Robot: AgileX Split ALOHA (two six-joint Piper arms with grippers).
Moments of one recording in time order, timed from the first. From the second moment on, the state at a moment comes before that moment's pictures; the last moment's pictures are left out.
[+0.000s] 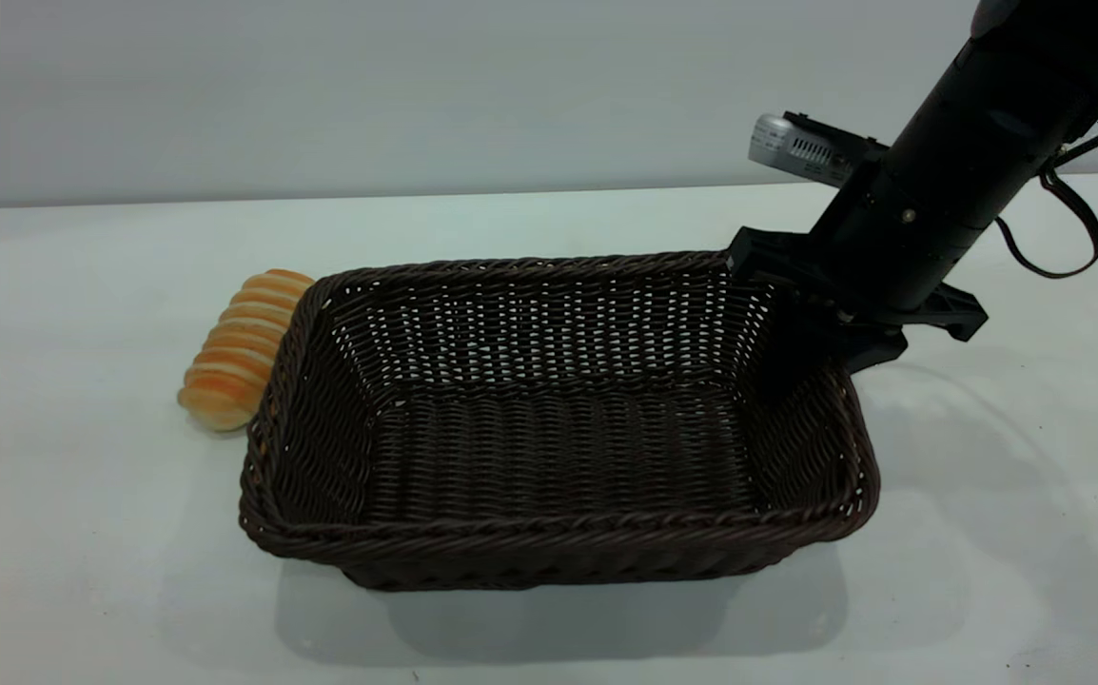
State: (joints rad) left arm -0.01 0.69 -0.67 -0.07 0.81 0.03; right arm 0.26 2.18 -1.28 0.69 0.62 -0.36
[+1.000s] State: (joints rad) left arm -0.01 0.72 -0.67 -0.05 0.83 0.03; right arm 0.08 1.88 -1.45 0.23 1.18 -0.26
